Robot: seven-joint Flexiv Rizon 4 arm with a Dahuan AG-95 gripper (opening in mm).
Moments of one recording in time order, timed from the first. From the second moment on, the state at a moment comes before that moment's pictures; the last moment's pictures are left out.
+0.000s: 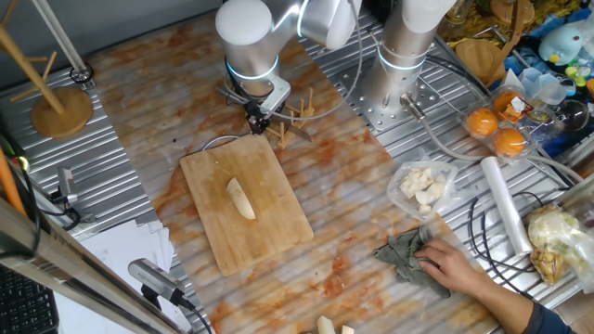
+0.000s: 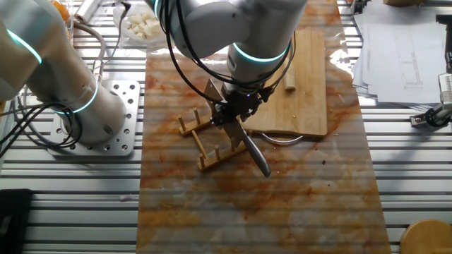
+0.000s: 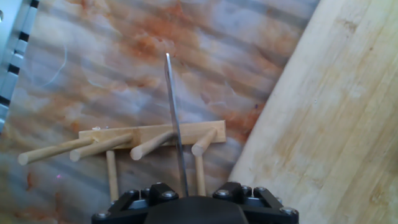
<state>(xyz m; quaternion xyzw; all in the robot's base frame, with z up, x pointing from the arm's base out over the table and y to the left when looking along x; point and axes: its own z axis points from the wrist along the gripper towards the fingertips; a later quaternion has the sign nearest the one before) 0.373 -0.031 0.038 0.83 -0.54 -0.03 0.08</state>
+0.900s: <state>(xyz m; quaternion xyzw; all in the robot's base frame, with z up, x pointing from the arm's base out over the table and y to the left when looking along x) 0.369 -0.030 0.033 0.83 -0.55 -0.02 0.08</state>
